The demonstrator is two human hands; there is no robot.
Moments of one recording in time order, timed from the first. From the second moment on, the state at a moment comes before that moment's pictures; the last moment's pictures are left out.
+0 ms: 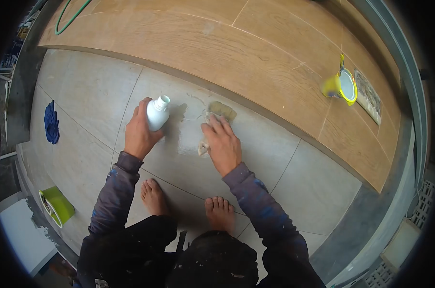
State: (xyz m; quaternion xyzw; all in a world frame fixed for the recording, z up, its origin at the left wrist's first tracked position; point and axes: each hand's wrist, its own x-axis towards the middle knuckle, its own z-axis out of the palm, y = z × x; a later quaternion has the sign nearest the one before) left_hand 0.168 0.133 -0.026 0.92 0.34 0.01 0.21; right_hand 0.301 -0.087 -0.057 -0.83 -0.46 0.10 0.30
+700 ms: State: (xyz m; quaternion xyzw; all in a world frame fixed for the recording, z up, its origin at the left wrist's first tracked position) left_hand 0.093 0.193 0.013 0.80 0.47 0.16 0.34; right_hand 0.299 -0.003 -0.080 -0.77 -0.53 0.04 0.35
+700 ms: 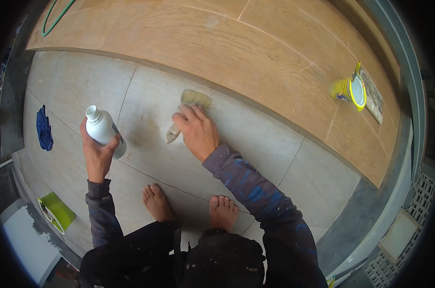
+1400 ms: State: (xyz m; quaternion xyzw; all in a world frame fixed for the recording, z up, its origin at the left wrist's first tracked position) left_hand 0.087 0.187 0.013 0.80 0.45 0.16 0.35; right_hand 0.312 -0.015 -0.069 -0.83 -0.49 0.06 0.28
